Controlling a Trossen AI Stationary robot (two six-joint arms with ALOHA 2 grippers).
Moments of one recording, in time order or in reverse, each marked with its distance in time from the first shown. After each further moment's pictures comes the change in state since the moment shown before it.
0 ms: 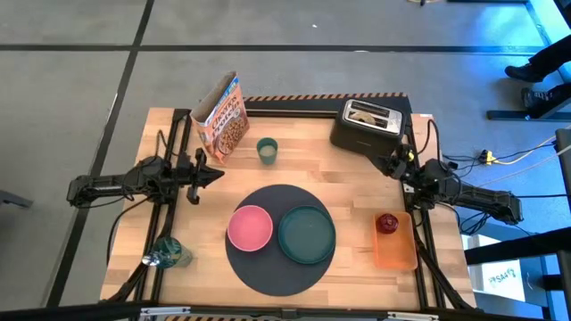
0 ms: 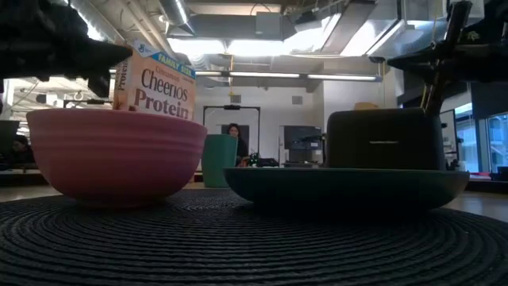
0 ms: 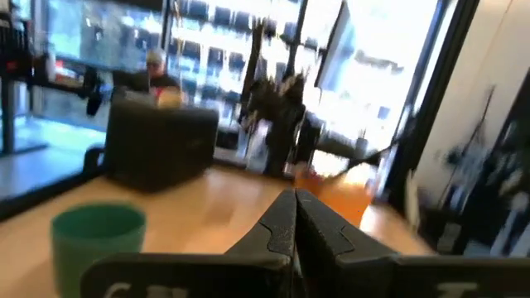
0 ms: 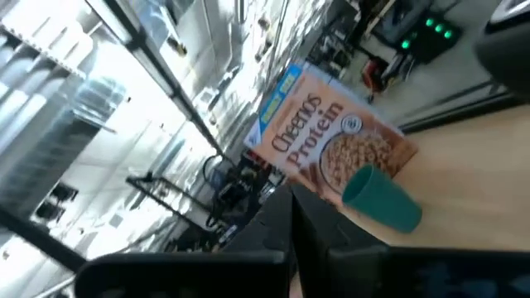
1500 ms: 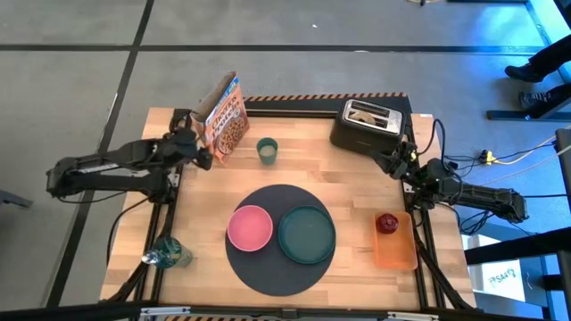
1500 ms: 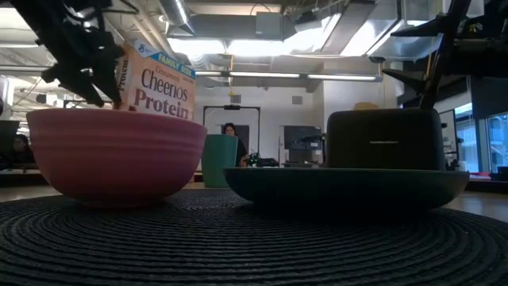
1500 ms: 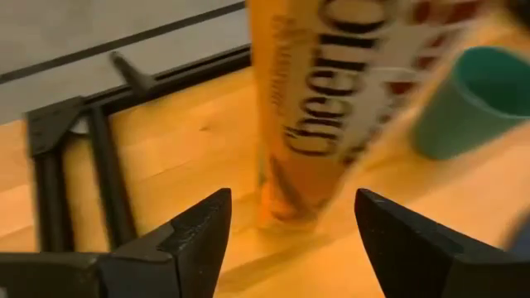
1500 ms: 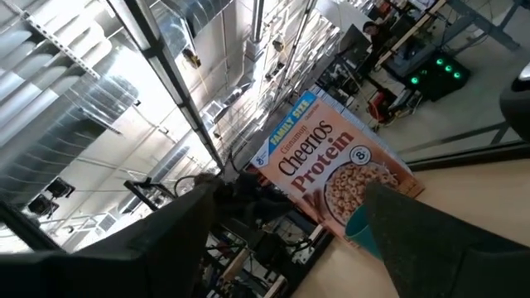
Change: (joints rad) left arm 0.143 0.659 0.650 -1.114 -0.634 -0.440; right arm 0.000 0.084 0.000 0.158 0.020 -0.121
